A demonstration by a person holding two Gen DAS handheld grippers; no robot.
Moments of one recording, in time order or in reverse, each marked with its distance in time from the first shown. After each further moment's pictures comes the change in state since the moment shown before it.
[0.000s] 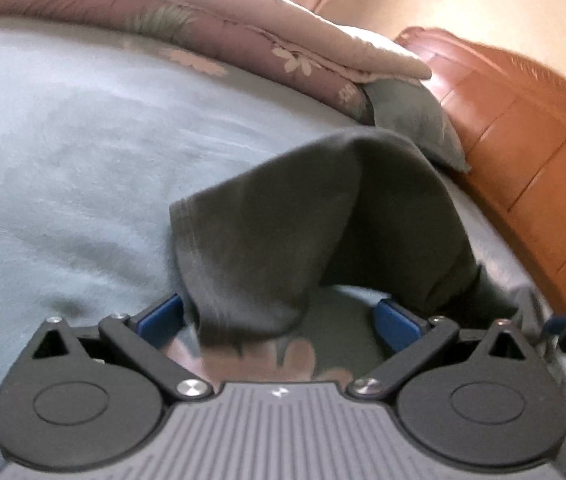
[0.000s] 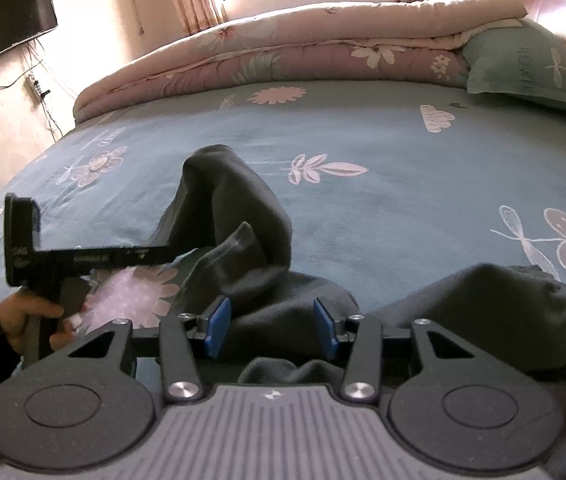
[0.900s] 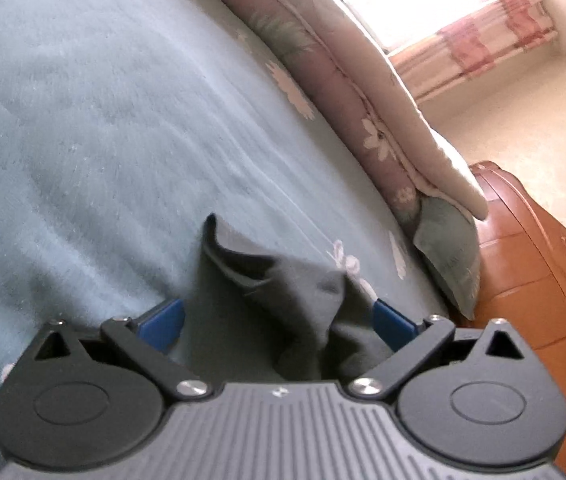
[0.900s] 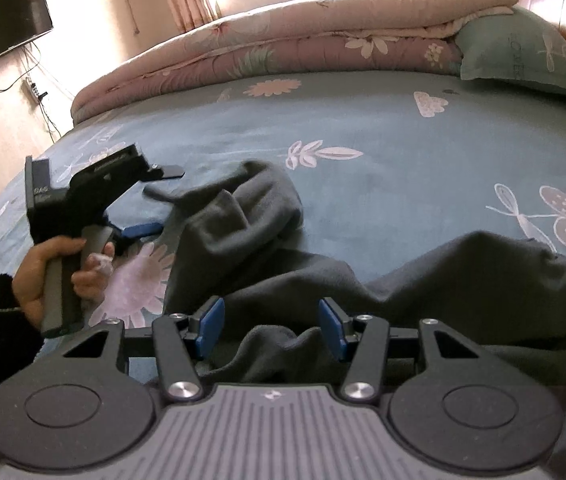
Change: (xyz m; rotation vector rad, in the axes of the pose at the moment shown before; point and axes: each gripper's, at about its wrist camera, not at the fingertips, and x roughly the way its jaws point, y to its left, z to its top) left arm 0.026 0.030 0.029 -0.562 -0.154 -0.023; right arm -0.001 0.000 -0.017 0.032 0.016 0.011
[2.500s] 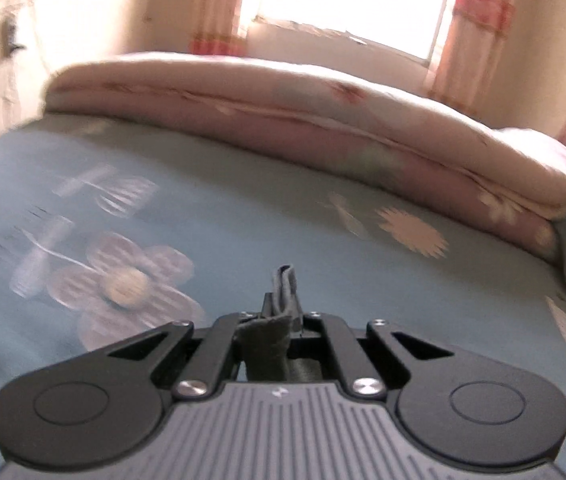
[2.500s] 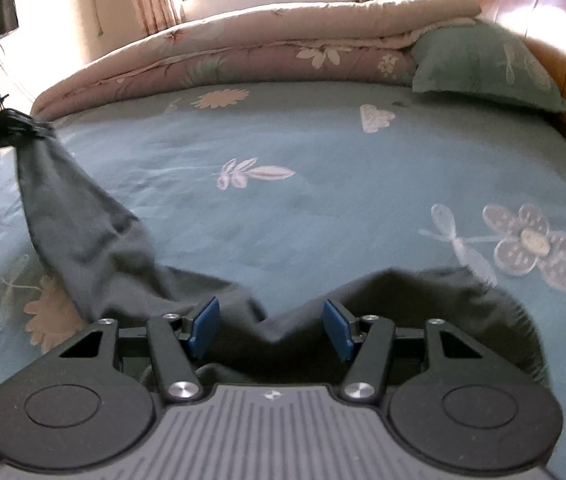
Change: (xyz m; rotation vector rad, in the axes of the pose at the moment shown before) left arm -0.058 -0.023 0.216 0.476 -0.239 0.483; right arm -0.004 -0.043 0.028 -0.017 -0.015 -0.151
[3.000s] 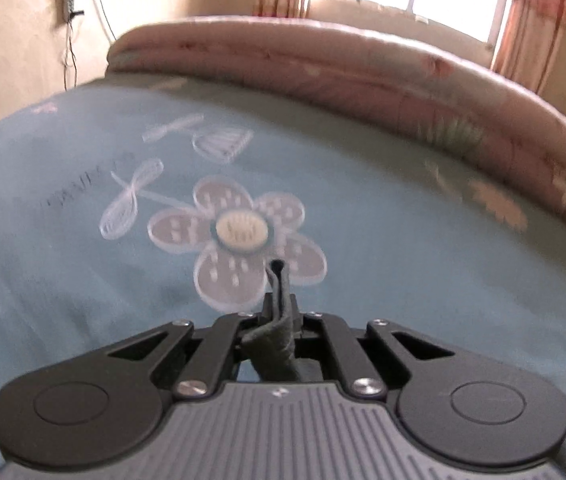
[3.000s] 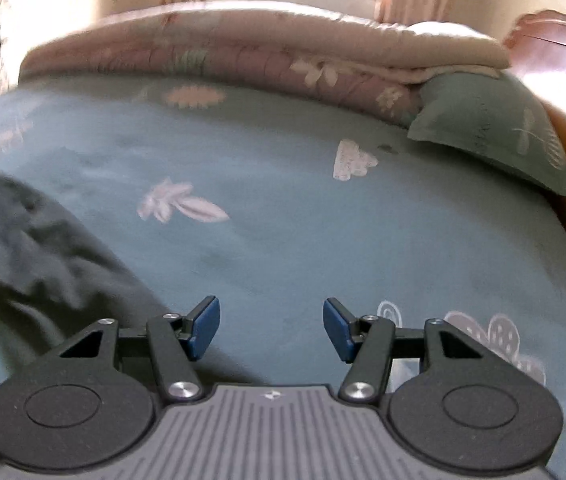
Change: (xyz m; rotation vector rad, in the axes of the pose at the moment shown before) left arm 0.023 0.056 -0.051 -0.030 0.126 0.130; right arm 0.086 -0.055 0.073 -0.223 0.024 -0.092
